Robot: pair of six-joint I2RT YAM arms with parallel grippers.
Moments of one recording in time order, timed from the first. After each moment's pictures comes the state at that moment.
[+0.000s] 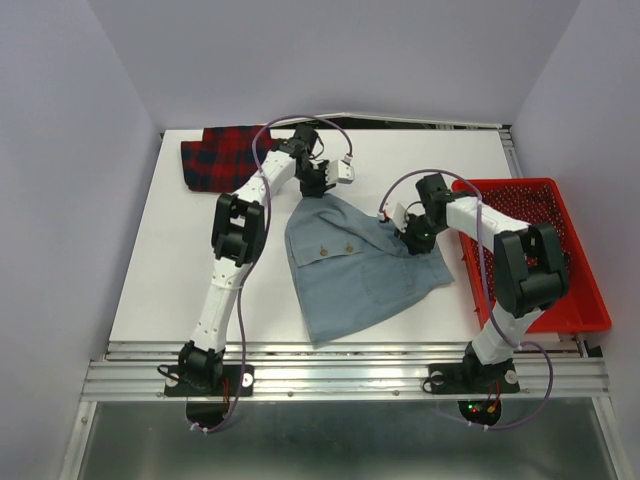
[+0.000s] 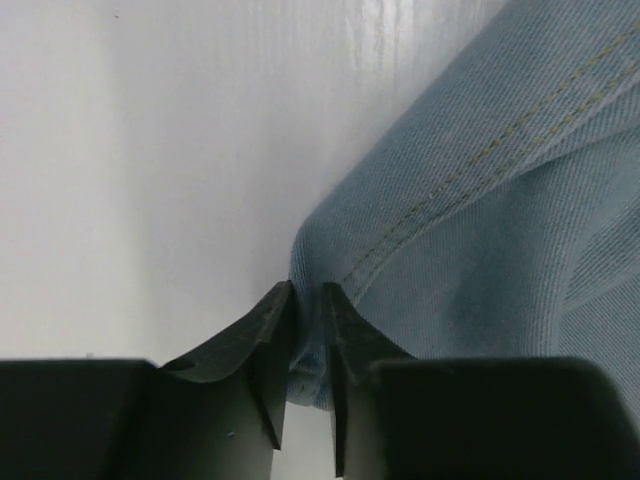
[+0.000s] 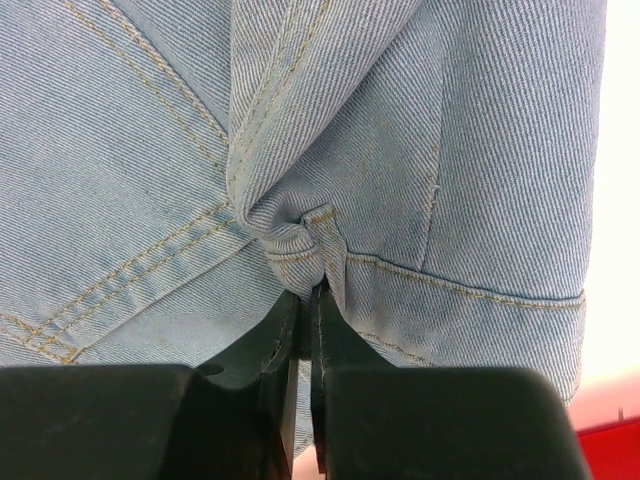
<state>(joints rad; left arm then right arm) -0.39 2.57 2.36 -0.92 0.48 1.10 0.24 1.74 1.14 -0.69 -0.32 -0.94</state>
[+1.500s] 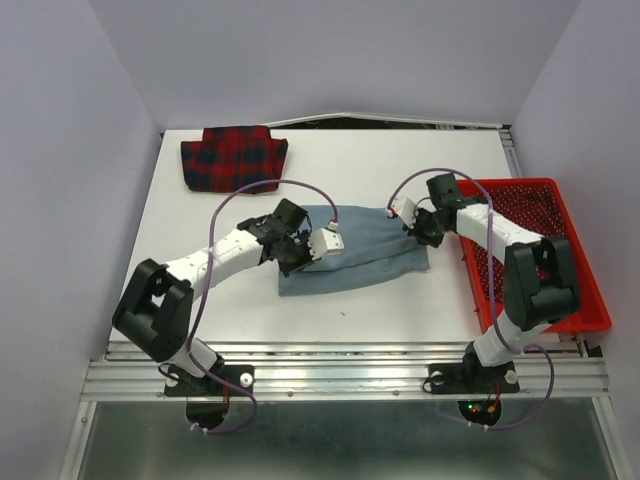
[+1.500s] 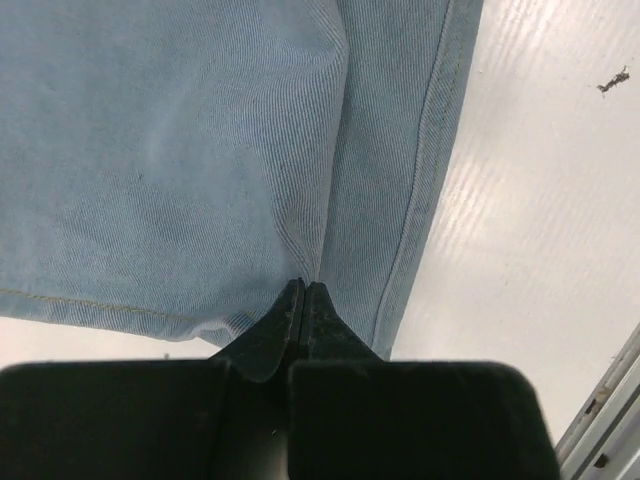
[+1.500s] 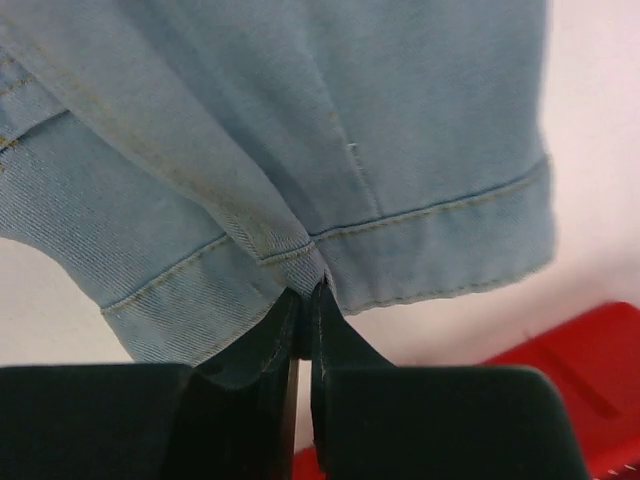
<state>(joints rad) -0.62 1.49 1.00 -0.57 0.26 0.65 0.20 1.65 1.11 -0.57 -0.25 -0.95</state>
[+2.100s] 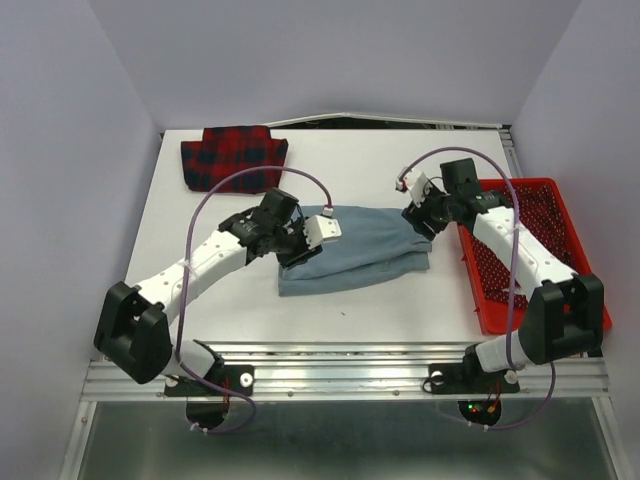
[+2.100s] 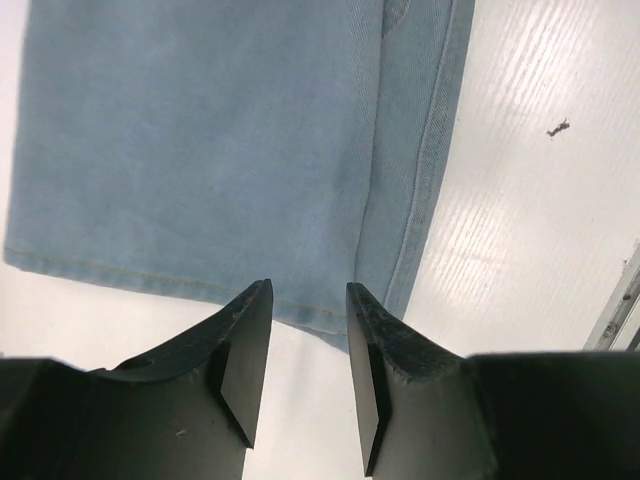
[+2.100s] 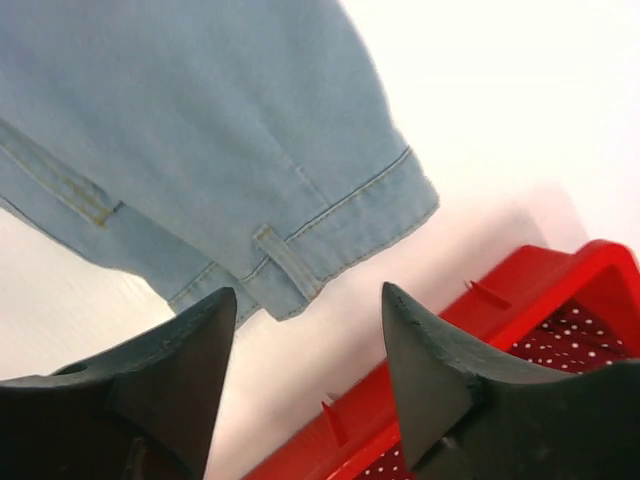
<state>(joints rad) -0.62 1.39 1.02 -0.60 0.30 0.62 0.22 1.45 1.11 -0.60 -0.27 -0.75</state>
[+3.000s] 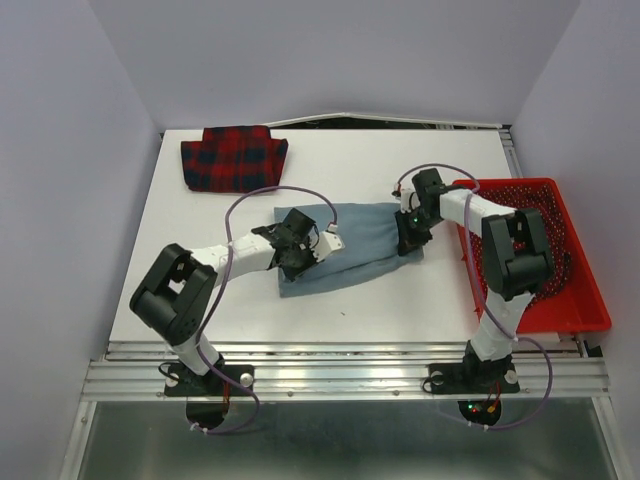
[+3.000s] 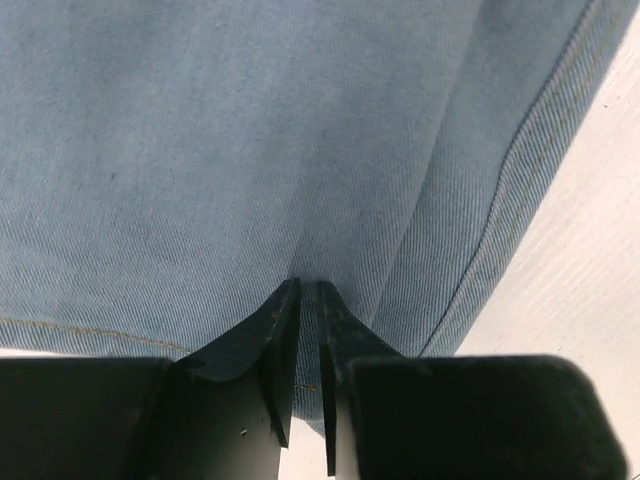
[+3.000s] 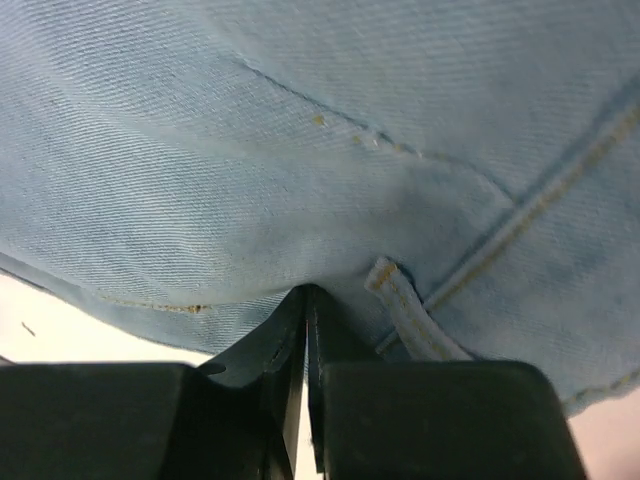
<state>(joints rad) -0.66 1.63 0.92 -0.39 0.12 0.47 0.22 1.86 1.19 -0.65 -0.31 -0.05</state>
